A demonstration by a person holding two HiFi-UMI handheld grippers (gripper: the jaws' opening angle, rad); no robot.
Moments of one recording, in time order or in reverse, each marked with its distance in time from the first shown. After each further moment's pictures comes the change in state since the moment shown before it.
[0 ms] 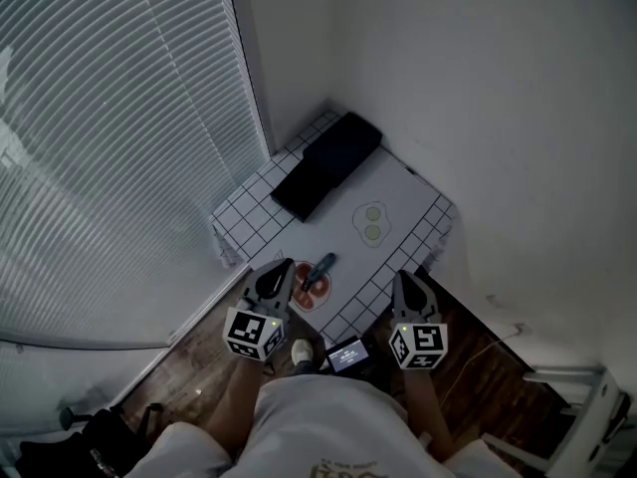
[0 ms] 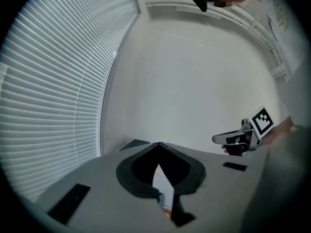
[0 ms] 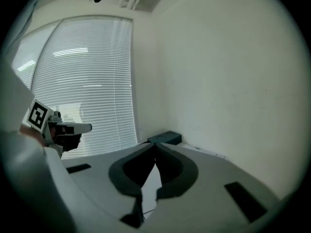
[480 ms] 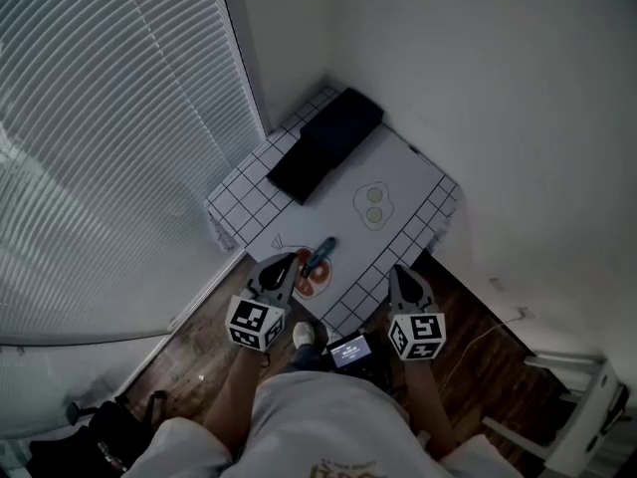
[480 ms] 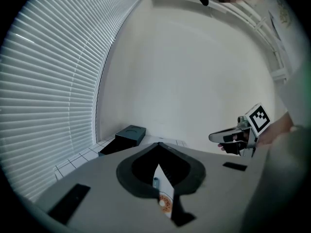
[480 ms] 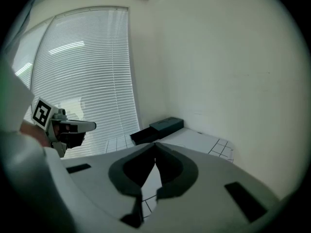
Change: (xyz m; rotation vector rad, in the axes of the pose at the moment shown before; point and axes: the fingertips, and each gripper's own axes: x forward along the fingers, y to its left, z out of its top) left arm 0.013 -0.002 -0.050 -0.038 0.129 -0.053; right arm 0.010 0.001 -0.051 0.028 0.134 0.032
